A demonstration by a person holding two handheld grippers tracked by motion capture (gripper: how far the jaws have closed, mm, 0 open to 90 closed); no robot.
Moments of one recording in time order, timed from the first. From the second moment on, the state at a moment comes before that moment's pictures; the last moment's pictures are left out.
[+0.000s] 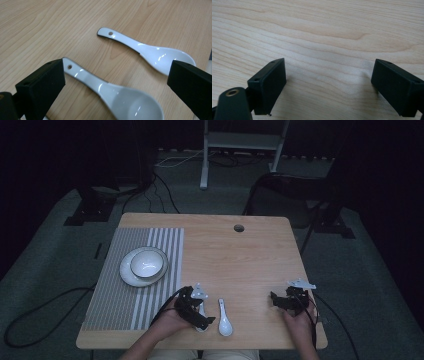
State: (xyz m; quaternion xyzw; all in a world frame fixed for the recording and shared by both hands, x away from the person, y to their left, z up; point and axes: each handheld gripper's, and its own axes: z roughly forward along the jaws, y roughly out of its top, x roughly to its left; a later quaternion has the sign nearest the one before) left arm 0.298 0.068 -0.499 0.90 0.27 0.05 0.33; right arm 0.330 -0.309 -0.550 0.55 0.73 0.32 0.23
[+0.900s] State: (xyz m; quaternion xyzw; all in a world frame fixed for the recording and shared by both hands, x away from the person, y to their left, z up) left arm 0.302 -0.001 -0.517 0.92 0.29 0.04 0.27; right arm 0.330 -0.309 -0.550 0.55 0.73 0.32 0.23
